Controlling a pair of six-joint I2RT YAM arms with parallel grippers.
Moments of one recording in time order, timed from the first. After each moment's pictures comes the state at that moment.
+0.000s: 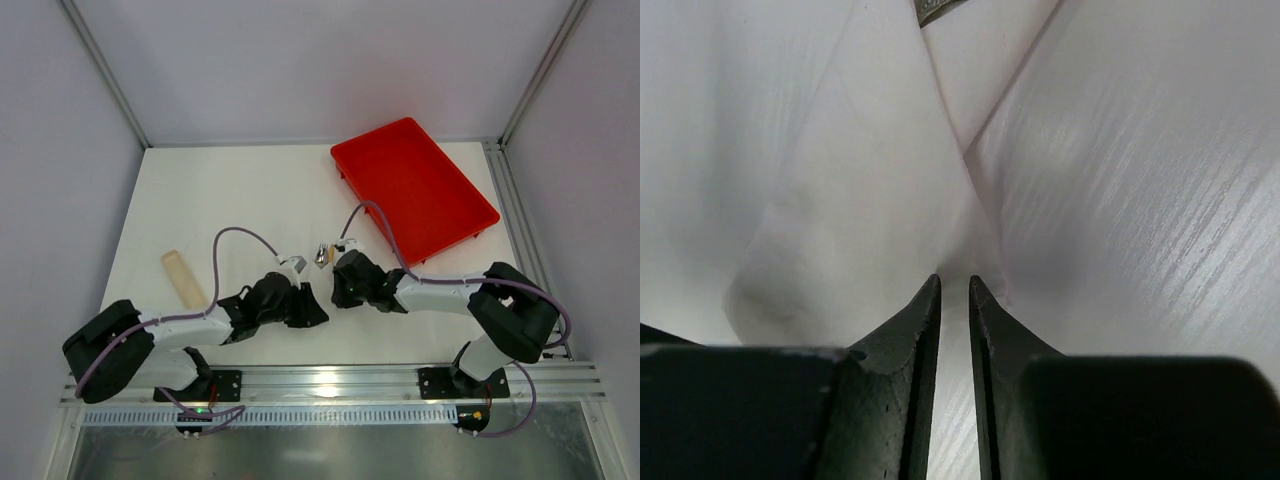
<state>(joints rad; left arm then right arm) -0.93 1.28 0.37 0.29 0.13 -0.86 0.90 1.56 0.70 -0.02 0.07 0.63</state>
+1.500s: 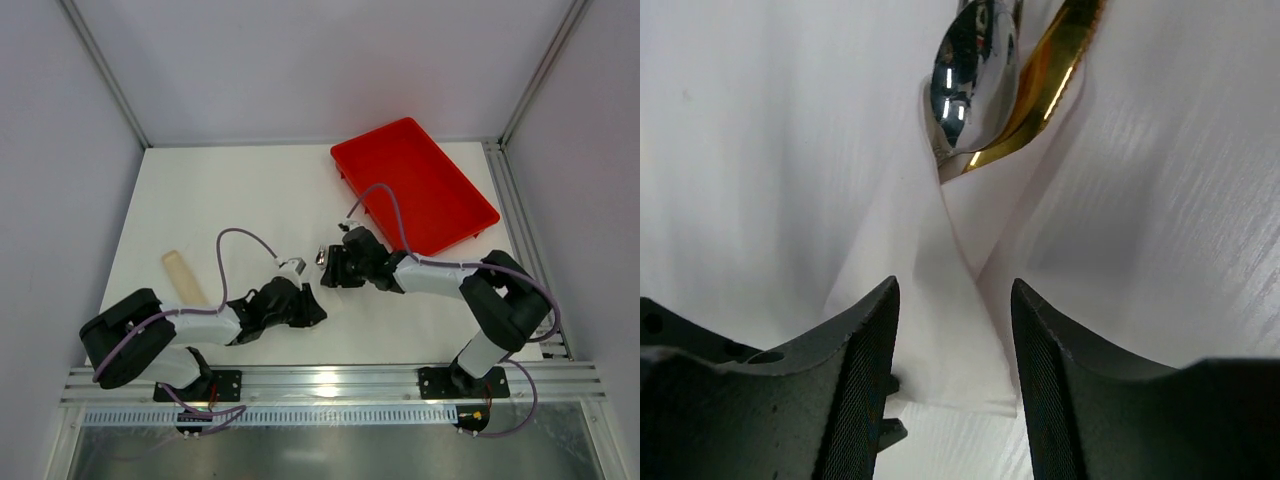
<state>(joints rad) -0.95 1.38 0.36 0.38 0.00 -0.87 0.76 1.62 0.80 0.02 -0.10 0.67</state>
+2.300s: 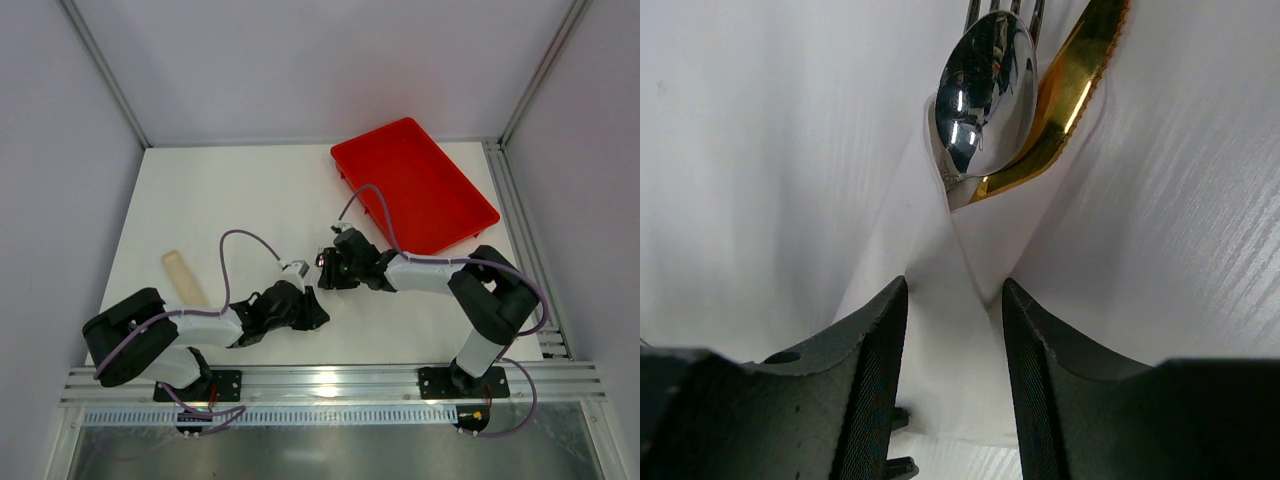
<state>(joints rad) -0.99 1.39 0.36 0.41 -0.03 -0.87 0.80 1.69 0.85 0.00 -0.06 0.67</state>
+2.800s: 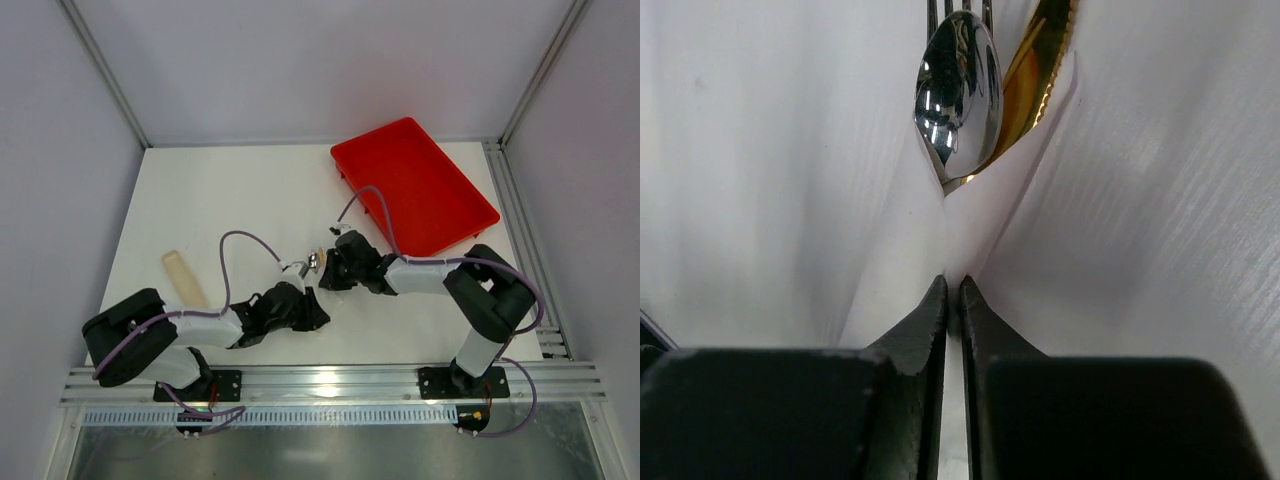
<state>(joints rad) -1.01 1.39 0.36 0.41 -0.04 -0.89 0.80 1.71 0.81 0.11 -0.10 0.66</state>
